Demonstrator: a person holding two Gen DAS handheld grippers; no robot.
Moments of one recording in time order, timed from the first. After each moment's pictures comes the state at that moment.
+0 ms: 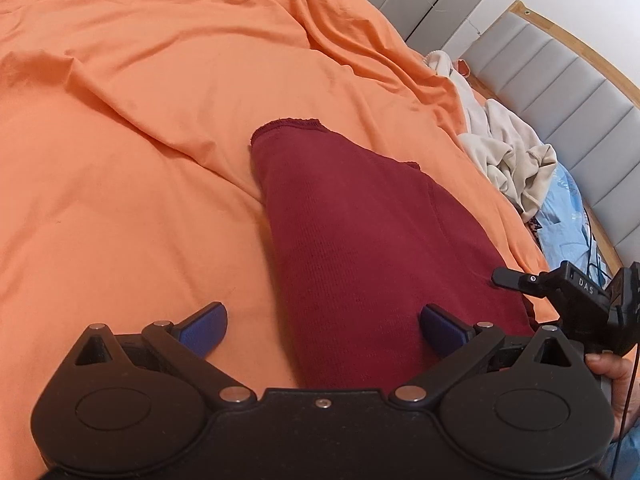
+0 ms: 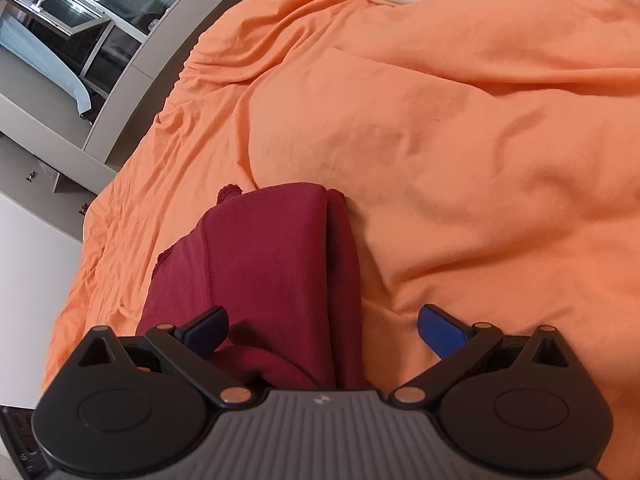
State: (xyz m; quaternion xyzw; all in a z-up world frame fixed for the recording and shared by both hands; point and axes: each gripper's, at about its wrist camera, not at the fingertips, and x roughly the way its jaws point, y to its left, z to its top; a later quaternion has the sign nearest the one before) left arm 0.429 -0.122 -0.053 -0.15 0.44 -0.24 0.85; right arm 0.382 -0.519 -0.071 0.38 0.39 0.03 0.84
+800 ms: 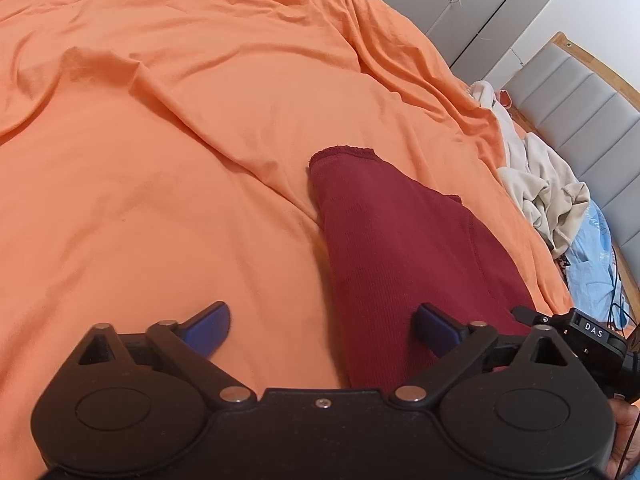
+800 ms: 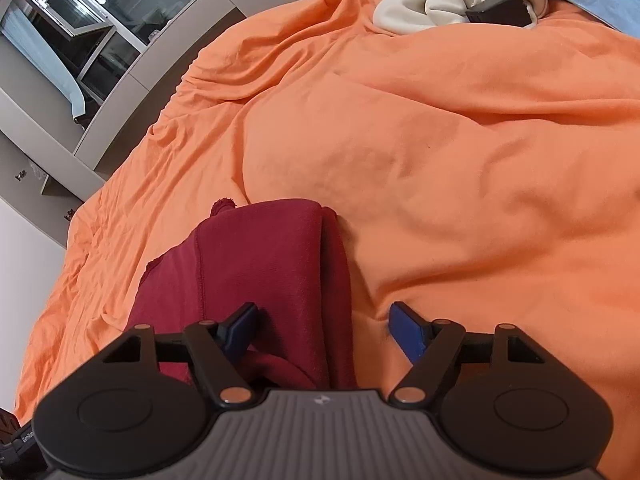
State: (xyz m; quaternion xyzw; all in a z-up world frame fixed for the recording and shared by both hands) left arm 0.426 -0.099 -0.046 -0.18 0.43 -0.18 0.87; right arm 0.377 -0.518 -0.066 0.35 0.36 0.00 0.86
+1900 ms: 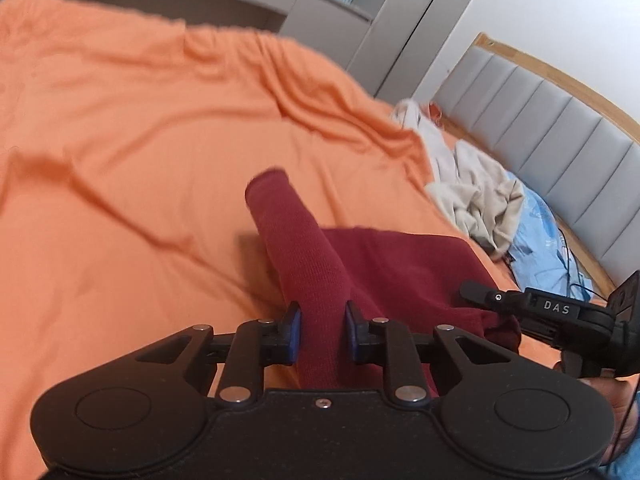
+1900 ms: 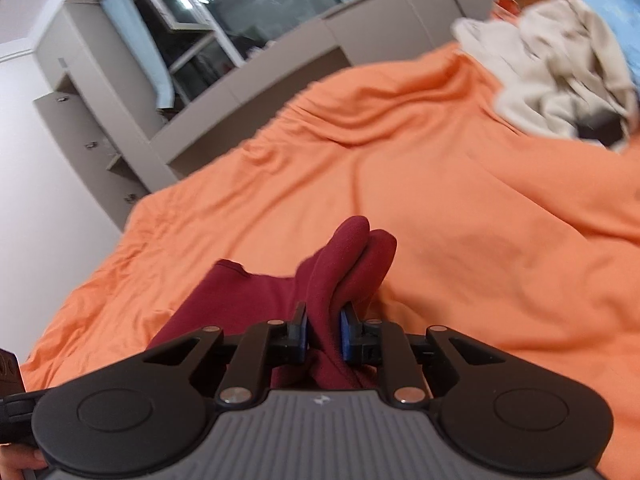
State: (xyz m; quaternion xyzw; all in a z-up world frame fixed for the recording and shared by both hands) left arm 0.402 -0.118 0.017 -0.13 0.34 -0.25 0.90; right arm 0.364 -0.460 0.014 0.27 0.27 0.08 0.92
